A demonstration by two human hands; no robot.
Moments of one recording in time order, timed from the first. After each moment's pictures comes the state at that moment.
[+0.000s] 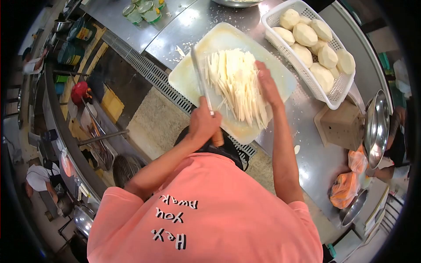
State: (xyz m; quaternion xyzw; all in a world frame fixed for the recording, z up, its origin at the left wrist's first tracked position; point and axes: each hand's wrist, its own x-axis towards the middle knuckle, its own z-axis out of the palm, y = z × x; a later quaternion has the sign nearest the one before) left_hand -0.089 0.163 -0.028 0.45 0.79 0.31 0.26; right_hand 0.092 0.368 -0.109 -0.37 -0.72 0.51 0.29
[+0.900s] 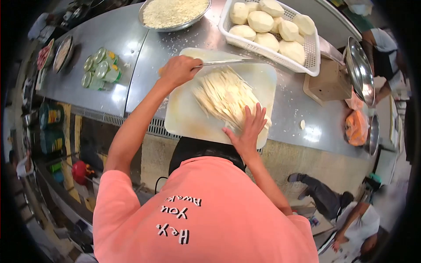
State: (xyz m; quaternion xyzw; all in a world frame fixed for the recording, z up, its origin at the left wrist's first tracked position) left_hand -0.229 0.423 -0.022 0.89 0.39 0.20 0.10; right_hand 0.000 0.187 -0.062 -0.68 -0.65 0.12 0.31
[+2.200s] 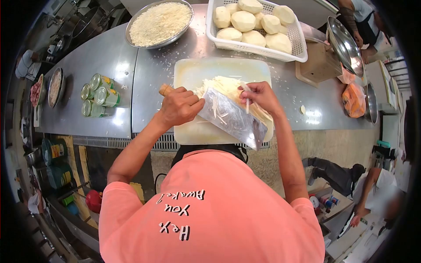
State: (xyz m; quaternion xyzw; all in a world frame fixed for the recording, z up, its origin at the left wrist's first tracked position) left_hand -0.249 0.363 0.018 0.95 0.10 0.30 -0.03; right_hand 0.052 0.295 -0.001 -0.60 -0.45 0.57 0.34
